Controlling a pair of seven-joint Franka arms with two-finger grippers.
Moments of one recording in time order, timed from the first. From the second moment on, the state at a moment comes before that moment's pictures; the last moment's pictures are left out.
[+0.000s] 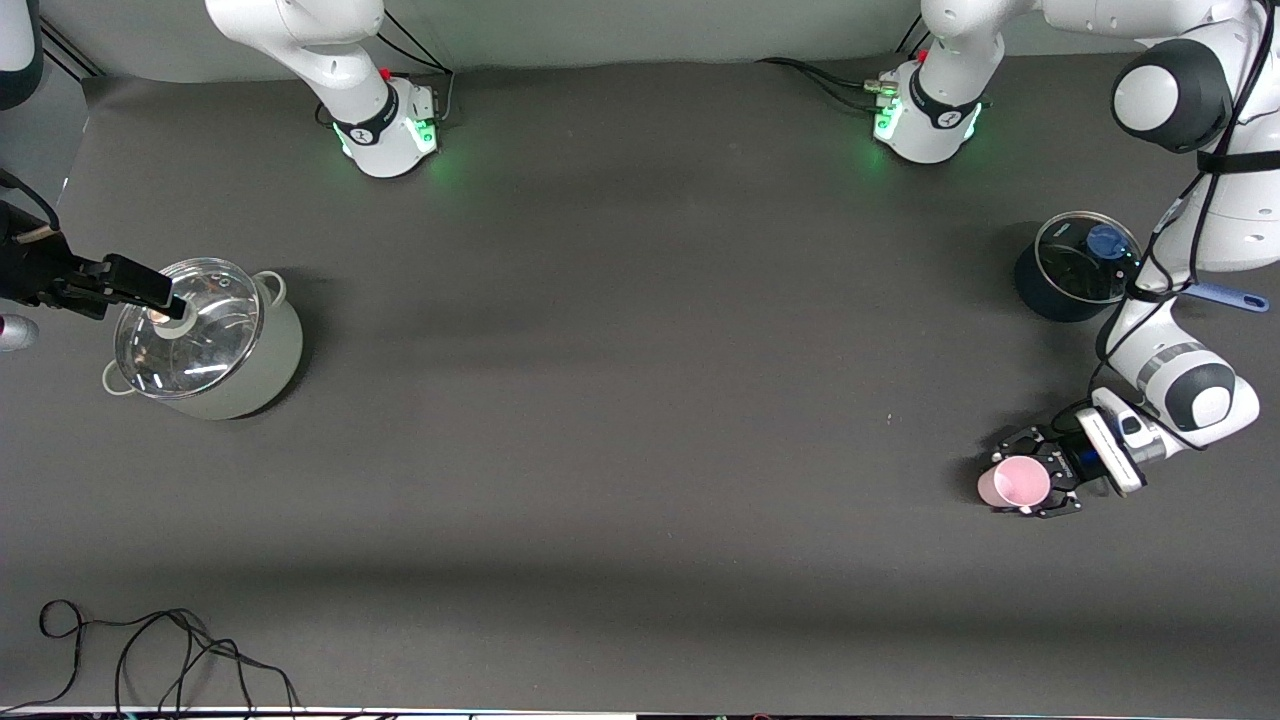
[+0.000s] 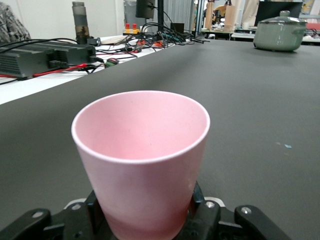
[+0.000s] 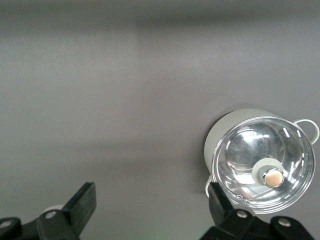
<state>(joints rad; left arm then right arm) 0.47 0.98 -0.13 -1.53 -1.27 1.90 2.42 -0.01 0.04 -0.03 -1.56 0.06 1.56 0.02</state>
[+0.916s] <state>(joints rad) 0.19 0.53 -0.15 -1.72 -1.31 2.09 1.90 -0.01 0.04 -0.03 -1.56 0.06 1.55 0.02</state>
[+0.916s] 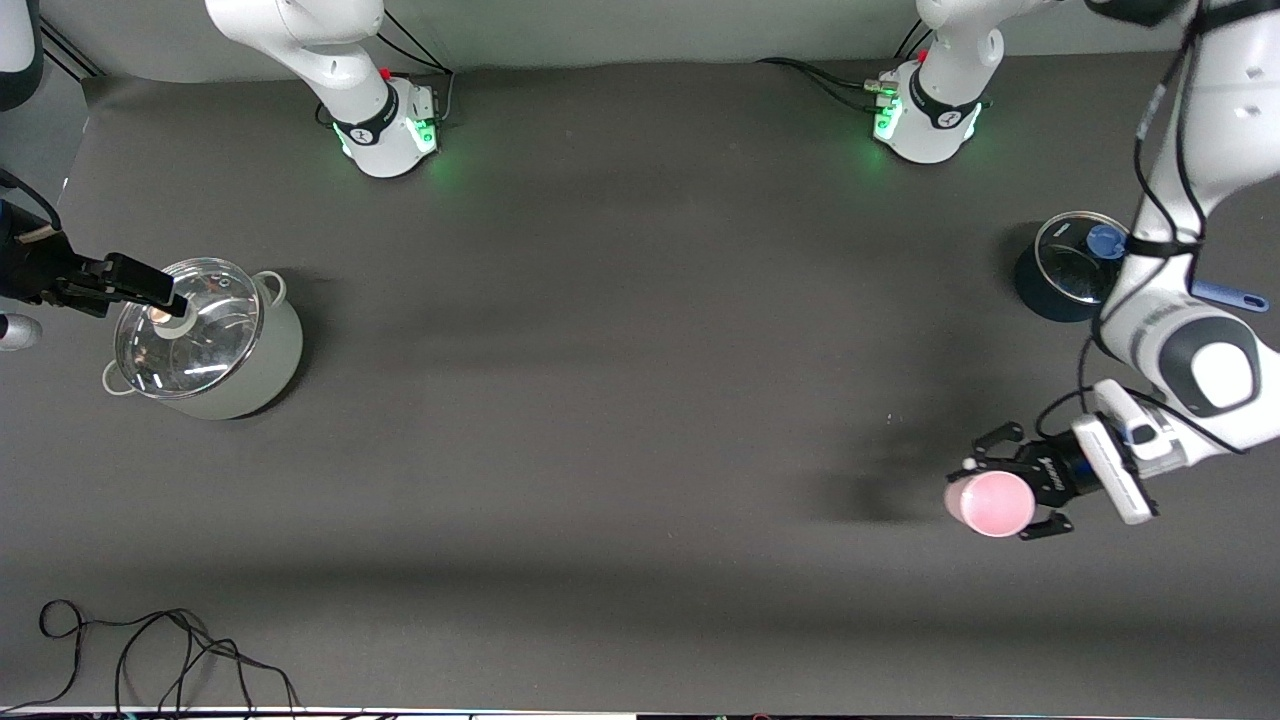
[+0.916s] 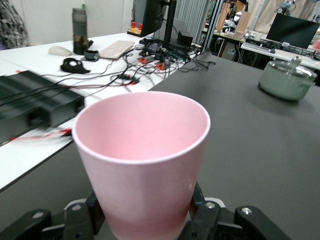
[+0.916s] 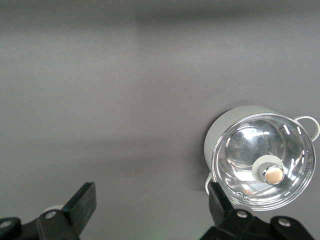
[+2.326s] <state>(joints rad) -0.31 0.25 -0.57 -1.83 -1.44 2.97 1.50 0.01 0.04 -0.03 -1.56 0.11 1.55 0.36</state>
